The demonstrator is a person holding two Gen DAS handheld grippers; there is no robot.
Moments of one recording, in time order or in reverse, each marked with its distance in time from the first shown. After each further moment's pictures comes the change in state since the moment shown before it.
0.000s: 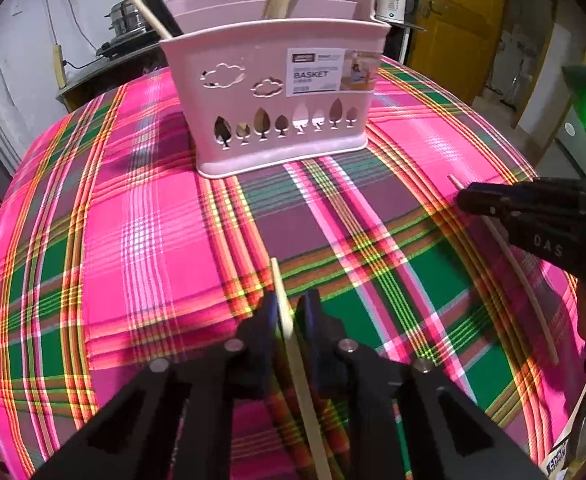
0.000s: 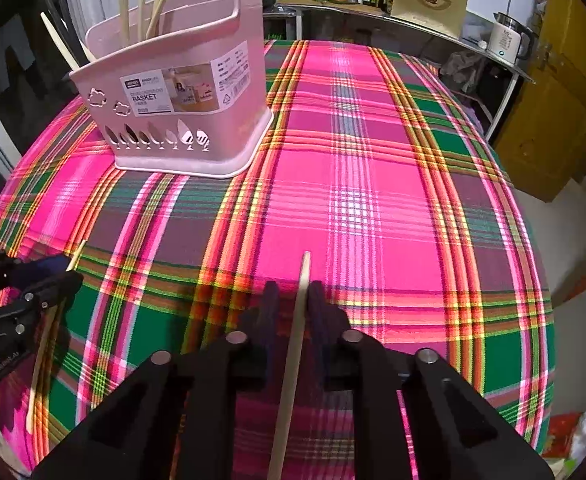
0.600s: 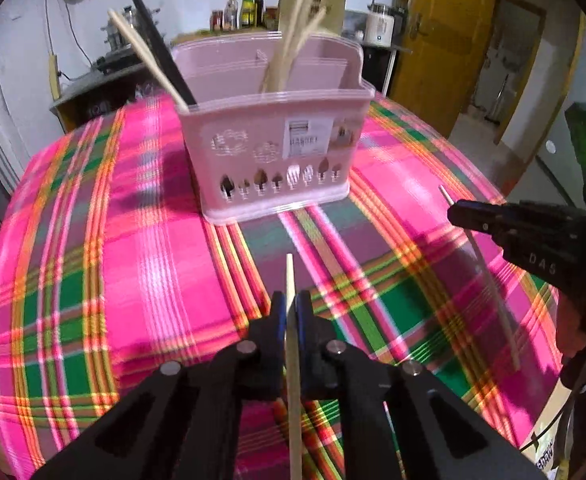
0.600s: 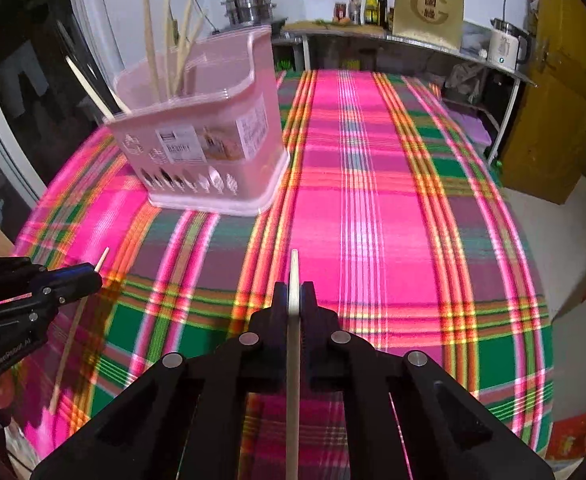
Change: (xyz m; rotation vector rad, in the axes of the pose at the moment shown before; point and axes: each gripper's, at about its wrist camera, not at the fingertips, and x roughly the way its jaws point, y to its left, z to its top) left arm -0.044 0.011 0.024 -0.010 -0.078 -0.067; right arm -0.047 -0.003 0.007 0.046 -0.122 0.081
